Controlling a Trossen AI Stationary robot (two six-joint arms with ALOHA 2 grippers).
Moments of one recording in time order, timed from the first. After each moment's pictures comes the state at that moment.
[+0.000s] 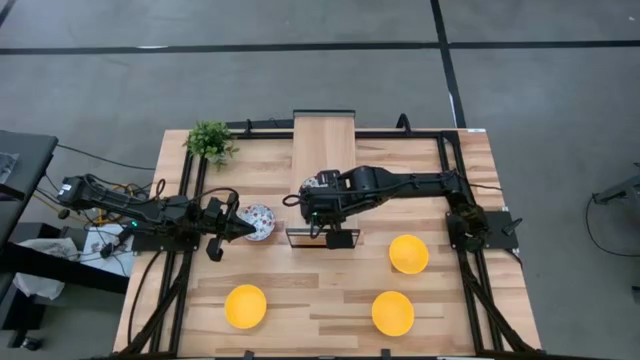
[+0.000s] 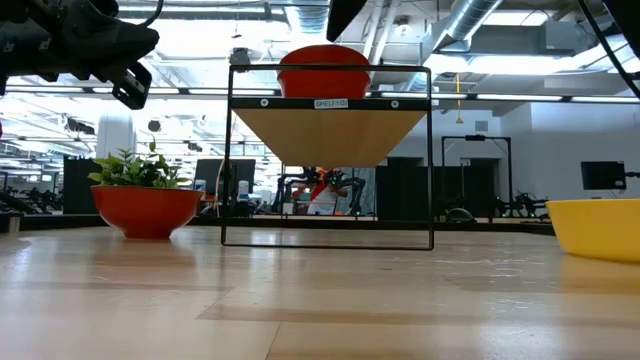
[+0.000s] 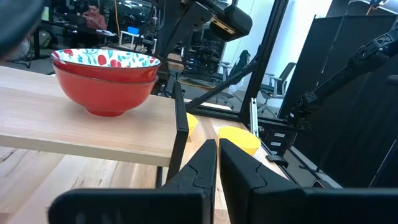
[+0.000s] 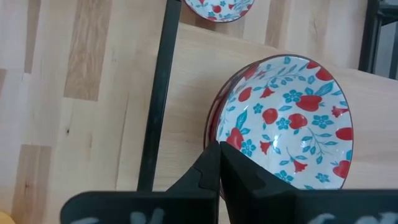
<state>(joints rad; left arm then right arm) -0.26 0.43 0.06 0.41 -0.07 -0.19 0.14 2.10 2.33 -1.46 0.21 -0.15</state>
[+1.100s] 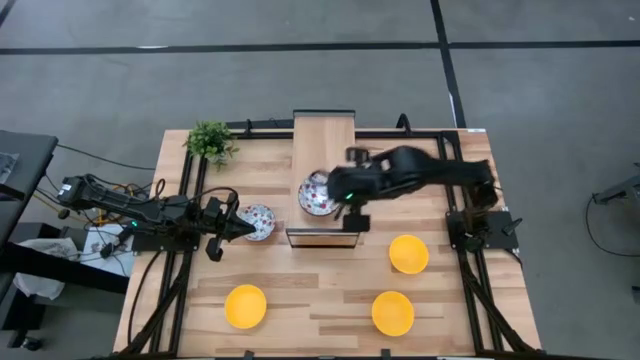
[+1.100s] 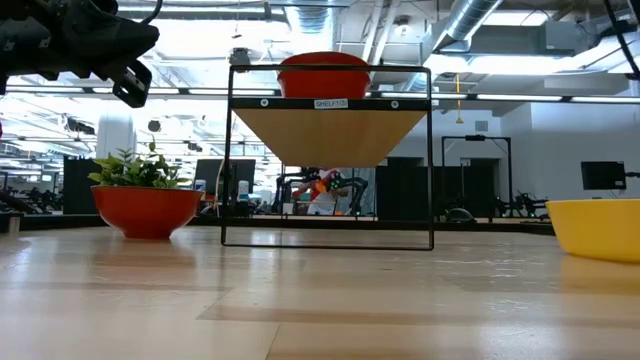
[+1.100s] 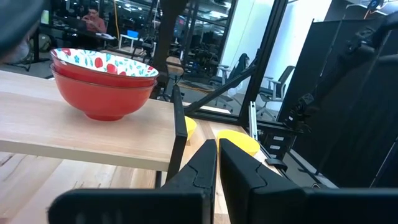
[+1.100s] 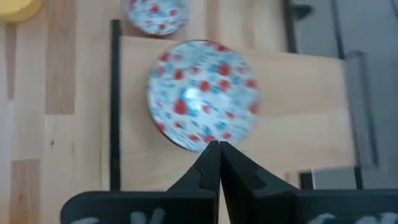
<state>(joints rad) -0.26 0.43 0.06 0.43 -0.07 -0.19 0.13 1.91 2.36 -1.55 0.34 -0.02</state>
